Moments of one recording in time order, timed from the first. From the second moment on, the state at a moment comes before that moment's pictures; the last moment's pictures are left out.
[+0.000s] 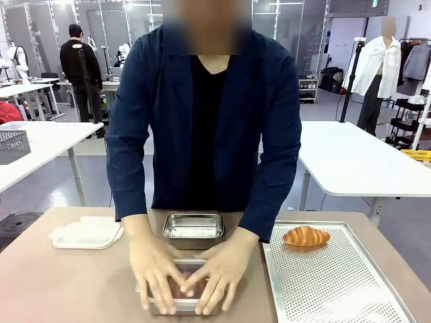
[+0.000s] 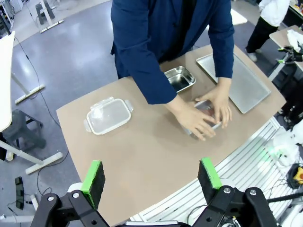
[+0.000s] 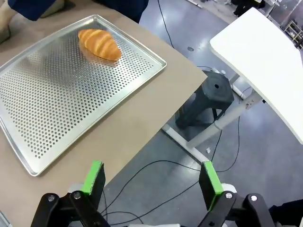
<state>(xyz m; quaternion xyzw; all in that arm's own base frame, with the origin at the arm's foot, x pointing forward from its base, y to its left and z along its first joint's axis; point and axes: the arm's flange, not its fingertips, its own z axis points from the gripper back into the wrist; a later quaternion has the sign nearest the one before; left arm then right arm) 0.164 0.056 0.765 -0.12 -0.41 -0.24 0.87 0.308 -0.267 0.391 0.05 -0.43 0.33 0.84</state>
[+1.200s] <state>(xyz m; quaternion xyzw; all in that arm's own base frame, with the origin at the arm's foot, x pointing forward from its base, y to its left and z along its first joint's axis) 0.164 0.056 0.765 -0.12 -0.41 -0.24 0.87 0.333 -0.209 0.467 -0.04 -0.34 0.38 0.86</state>
